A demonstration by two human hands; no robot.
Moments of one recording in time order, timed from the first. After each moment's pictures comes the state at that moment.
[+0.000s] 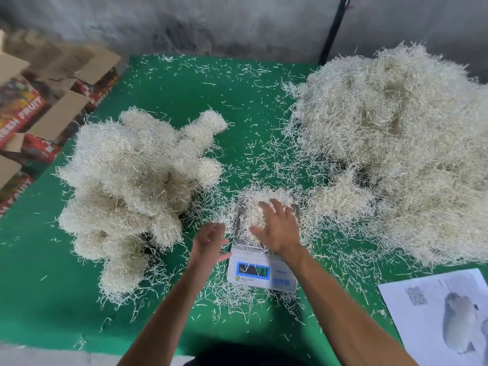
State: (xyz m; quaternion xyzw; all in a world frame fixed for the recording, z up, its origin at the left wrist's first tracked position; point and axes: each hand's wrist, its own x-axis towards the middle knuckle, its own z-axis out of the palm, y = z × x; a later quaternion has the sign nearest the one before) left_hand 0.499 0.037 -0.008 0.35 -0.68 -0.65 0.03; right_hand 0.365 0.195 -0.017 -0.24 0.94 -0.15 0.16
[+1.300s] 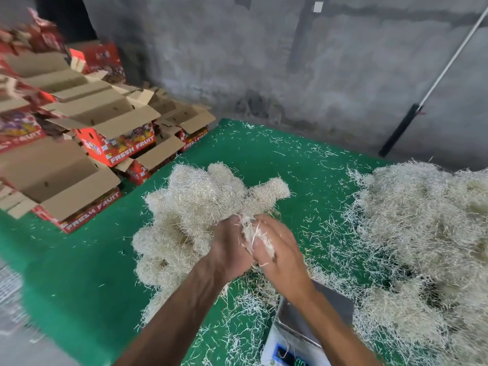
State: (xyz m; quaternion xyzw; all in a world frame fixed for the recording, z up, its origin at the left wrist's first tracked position) left_hand 0.471 -0.051 0.159 0.27 -0.30 -0.91 0.09; right_hand 0.408 0.061 0.127 -0.49 0.74 -0.45 -0.03
